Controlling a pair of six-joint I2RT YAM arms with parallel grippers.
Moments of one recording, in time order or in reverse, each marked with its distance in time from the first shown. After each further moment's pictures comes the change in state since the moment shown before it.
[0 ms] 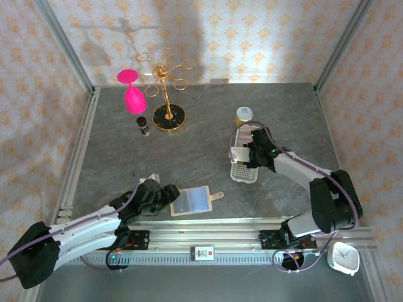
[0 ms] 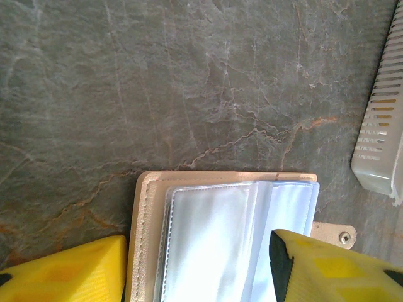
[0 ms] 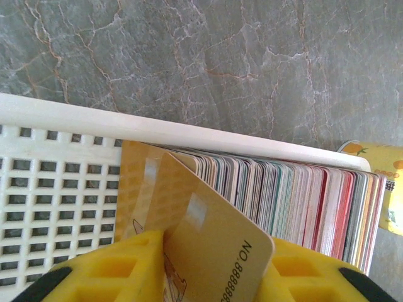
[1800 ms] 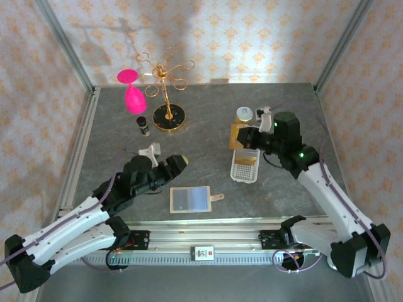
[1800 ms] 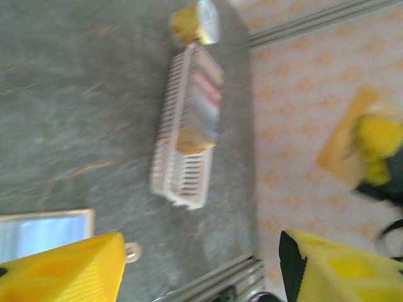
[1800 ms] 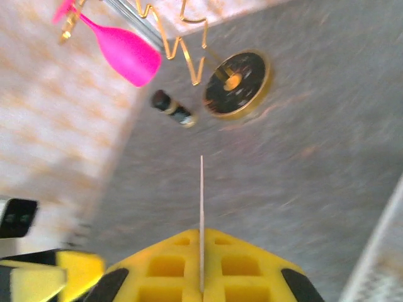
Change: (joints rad) left arm -0.014 -0.091 0.490 -0.200 -0.002 0.072; right arm 0.015 -0.414 0.159 -0.099 -0.410 1.945
